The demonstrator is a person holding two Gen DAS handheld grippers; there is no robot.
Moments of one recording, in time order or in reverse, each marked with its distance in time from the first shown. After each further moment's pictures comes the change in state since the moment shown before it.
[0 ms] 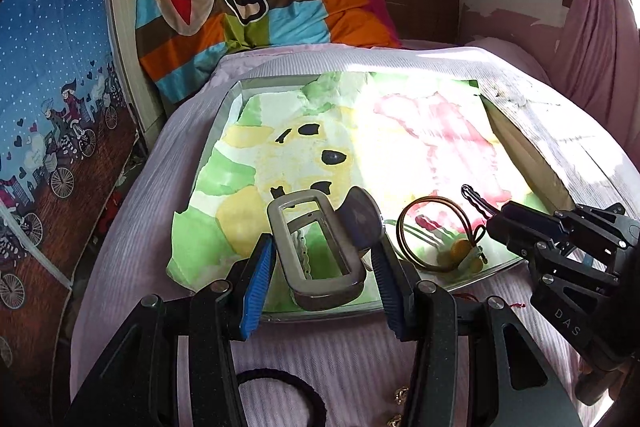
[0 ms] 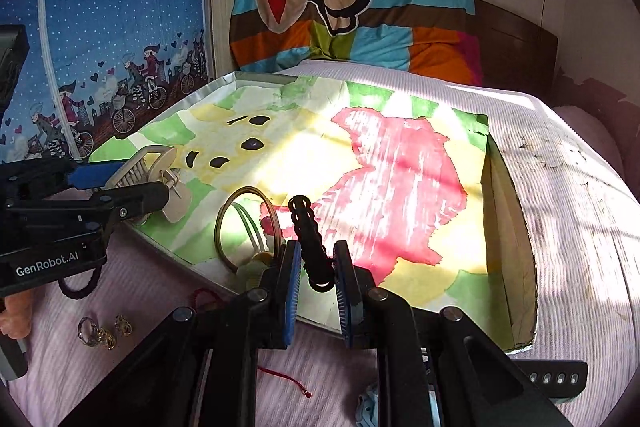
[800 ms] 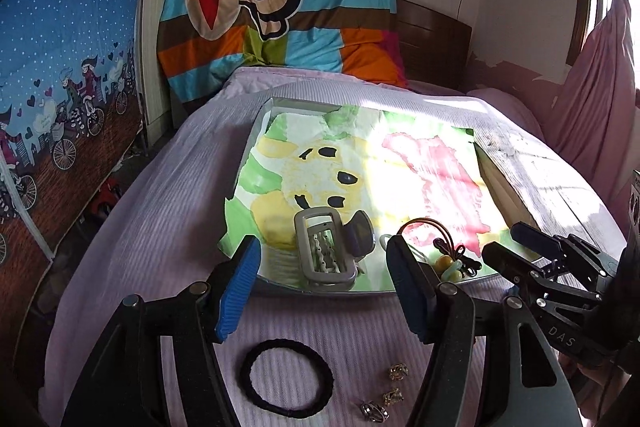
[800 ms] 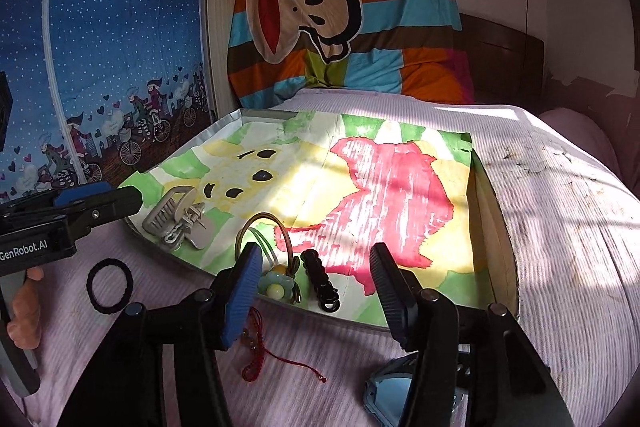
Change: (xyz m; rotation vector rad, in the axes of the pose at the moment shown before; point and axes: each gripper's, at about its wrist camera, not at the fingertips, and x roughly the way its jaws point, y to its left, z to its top) left arm -0.057 0.031 -0.012 -0.152 -0.138 -0.050; right arm -0.048 0.000 -0.001 0.087 -0.152 0.011
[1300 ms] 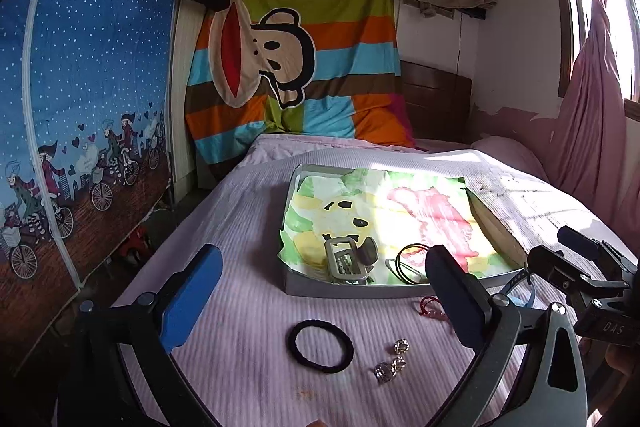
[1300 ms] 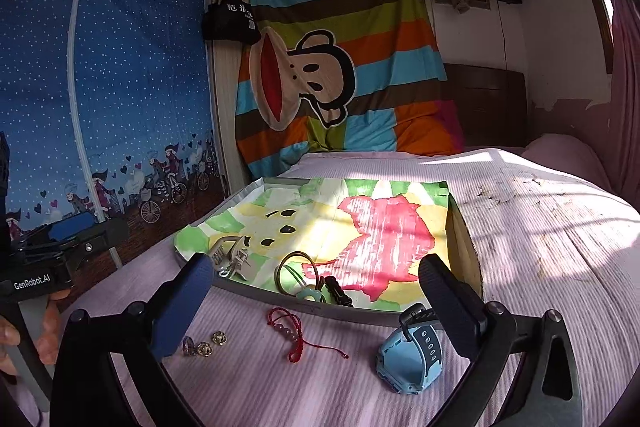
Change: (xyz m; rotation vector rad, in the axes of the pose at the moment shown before) left arm -0.102 -0.004 -0.024 0.036 -0.249 0.062; right arm -0.086 0.014 -0.021 0.039 -0.236 0.019
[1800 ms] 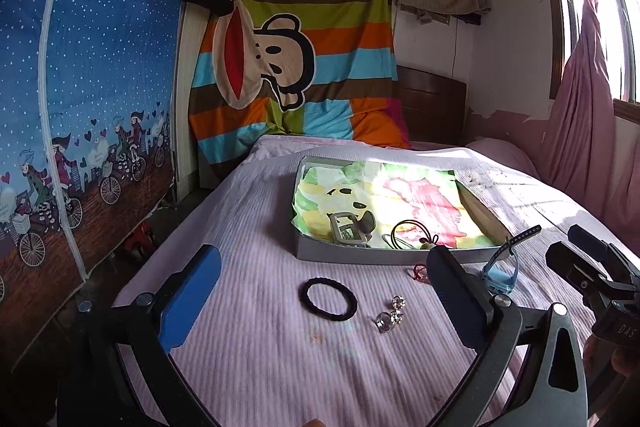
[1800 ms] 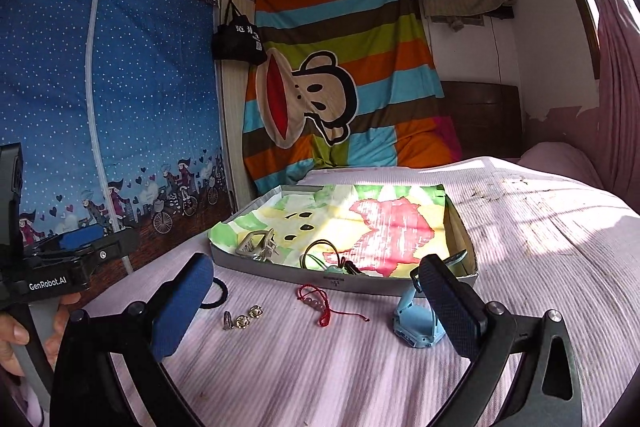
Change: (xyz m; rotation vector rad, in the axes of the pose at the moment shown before) left arm -0.049 0.011 -0.024 -0.004 -0.005 -0.019; right arm -0.046 0.027 -0.025 0.007 -0.045 0.009
